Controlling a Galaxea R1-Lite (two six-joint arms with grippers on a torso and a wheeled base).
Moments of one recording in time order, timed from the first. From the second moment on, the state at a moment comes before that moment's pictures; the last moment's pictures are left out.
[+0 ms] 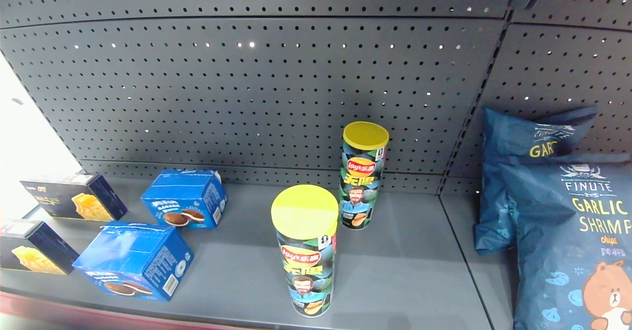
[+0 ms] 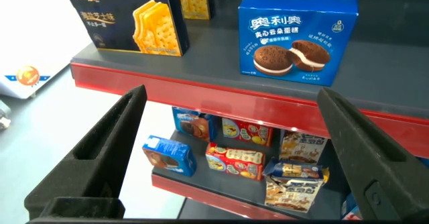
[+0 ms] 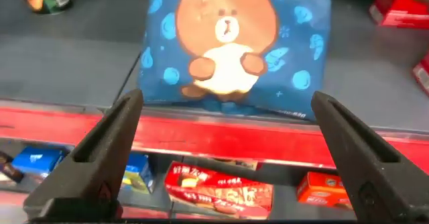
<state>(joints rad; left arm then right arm) 0.32 0.00 0.00 0.00 -0.05 0.05 0.00 0.01 0.00 0.00 0.02 0.00</state>
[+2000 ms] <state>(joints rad) -0.13 0.97 -0.56 -0.22 -0.52 0.50 0.00 0.00 0.00 0.00 0.02 0.00</state>
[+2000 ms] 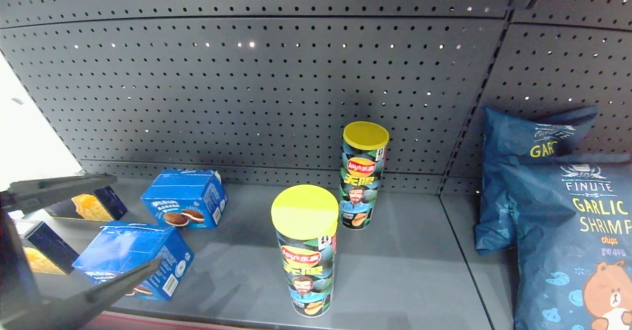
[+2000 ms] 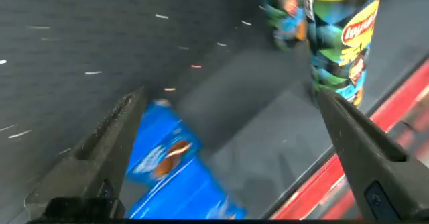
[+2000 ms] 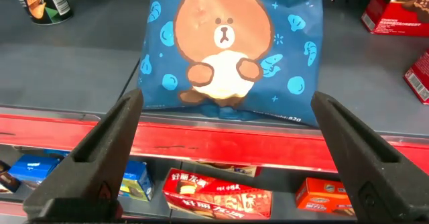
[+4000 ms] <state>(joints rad) -0.46 1.55 -0.64 -0.43 -0.43 0.50 0.00 0.00 0.00 0.00 0.02 0.00</state>
